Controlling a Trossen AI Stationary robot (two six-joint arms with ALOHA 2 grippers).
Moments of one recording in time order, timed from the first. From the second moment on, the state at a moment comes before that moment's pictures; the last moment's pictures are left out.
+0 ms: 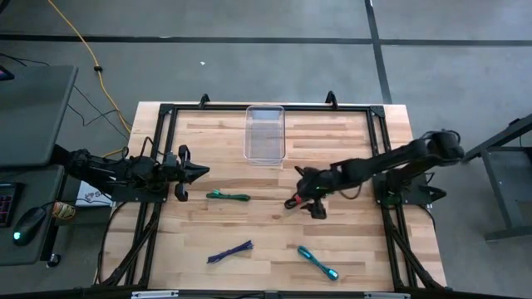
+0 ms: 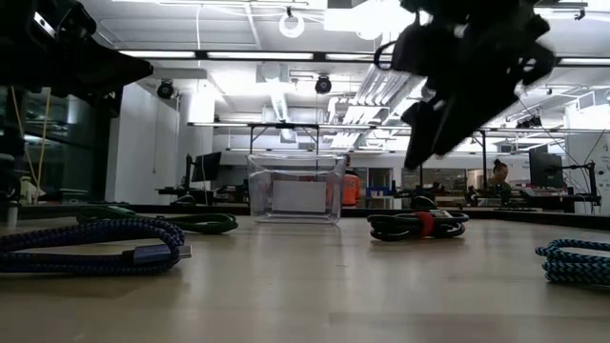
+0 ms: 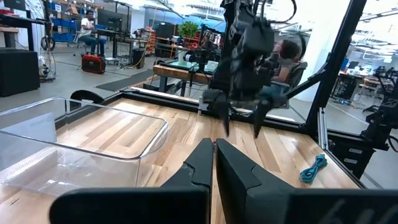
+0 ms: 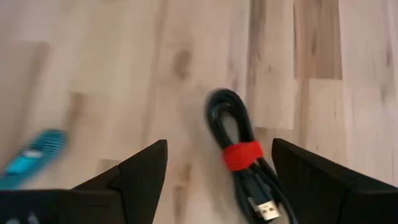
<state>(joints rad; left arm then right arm) -0.09 0.03 0.01 0.06 -0.33 -0.15 0.15 1.48 0.83 -0.31 -0.07 0.09</state>
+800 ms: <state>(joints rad) -0.09 0.03 0.01 0.06 -0.33 -0.15 0.16 1.69 0.83 -0.26 0.02 -0.12</state>
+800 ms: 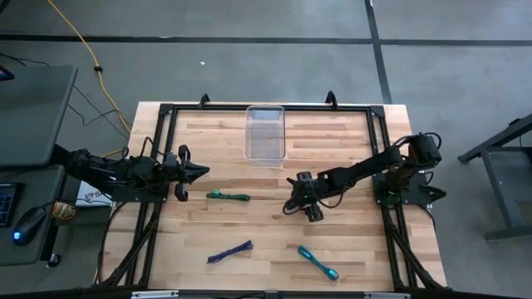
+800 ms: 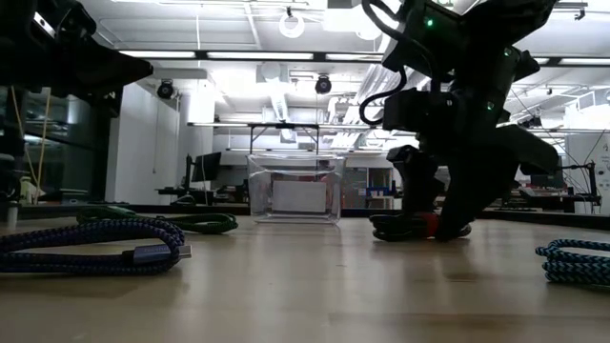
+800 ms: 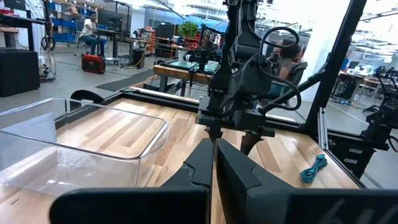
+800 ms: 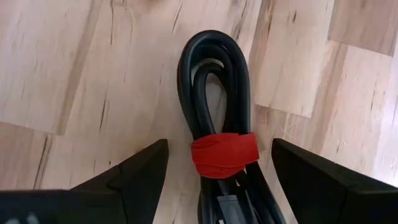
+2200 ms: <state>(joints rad) -0.09 0.03 0.01 0.06 -0.33 -0.15 0.31 0.80 0.35 -0.37 0.17 0.63</state>
